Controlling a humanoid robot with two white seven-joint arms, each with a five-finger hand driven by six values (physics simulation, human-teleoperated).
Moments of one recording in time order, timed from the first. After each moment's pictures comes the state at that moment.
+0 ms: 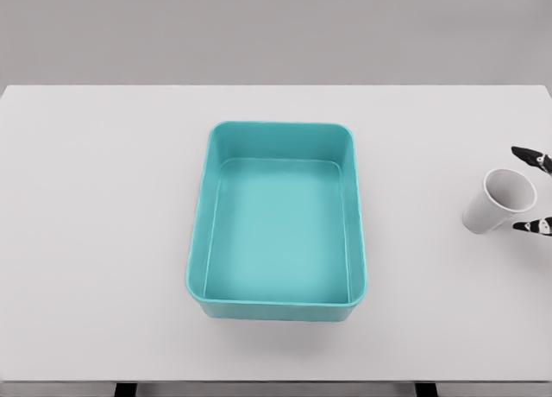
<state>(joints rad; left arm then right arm) 0.03 0.00 -0.02 -0.06 0.01 -0.04 -0.09 -0.09 -1.03 0.41 -1.22 -0.34 -0.61 0.14</state>
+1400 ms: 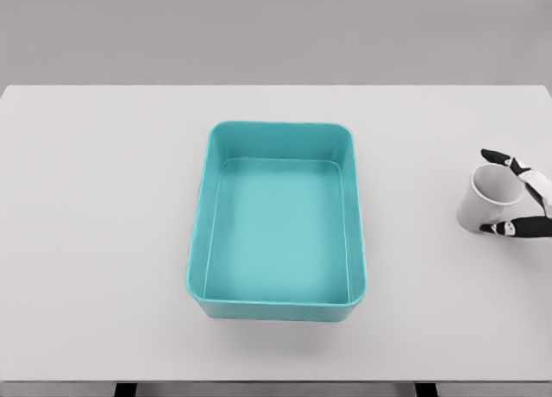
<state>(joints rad) 0.03 0.00 -0.02 -0.06 0.01 -0.04 -0.09 -0.13 -0.95 0.48 -1.23 -0.34 -0.61 0.10</state>
